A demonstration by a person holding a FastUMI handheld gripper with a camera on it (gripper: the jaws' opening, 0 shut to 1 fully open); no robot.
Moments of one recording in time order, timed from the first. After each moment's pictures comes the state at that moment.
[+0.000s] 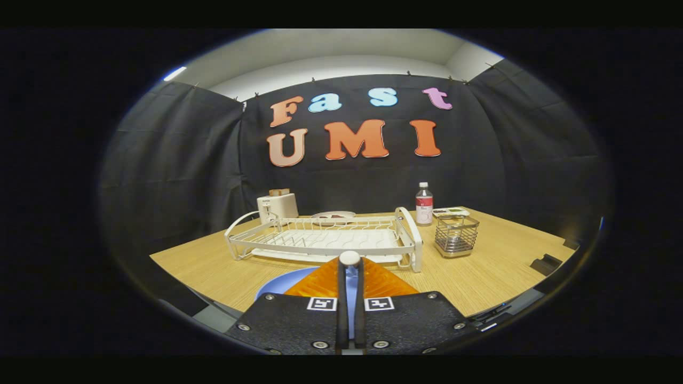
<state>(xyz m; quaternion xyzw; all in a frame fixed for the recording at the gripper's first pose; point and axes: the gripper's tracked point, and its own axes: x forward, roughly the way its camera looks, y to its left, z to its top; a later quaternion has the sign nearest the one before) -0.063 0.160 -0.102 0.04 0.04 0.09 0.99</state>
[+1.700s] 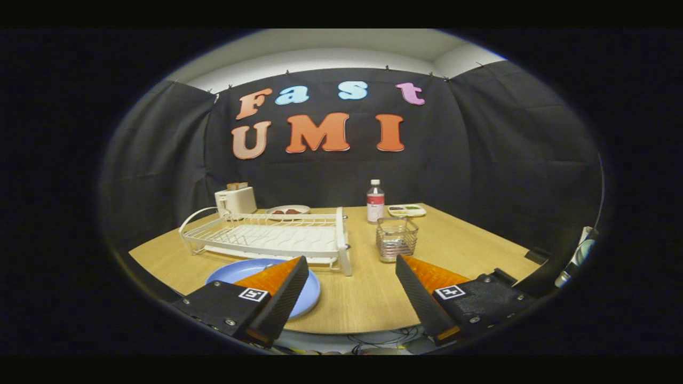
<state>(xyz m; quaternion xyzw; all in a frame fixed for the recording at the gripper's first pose) -0.042 0.034 -0.077 0.02 0.06 0.00 1.00</state>
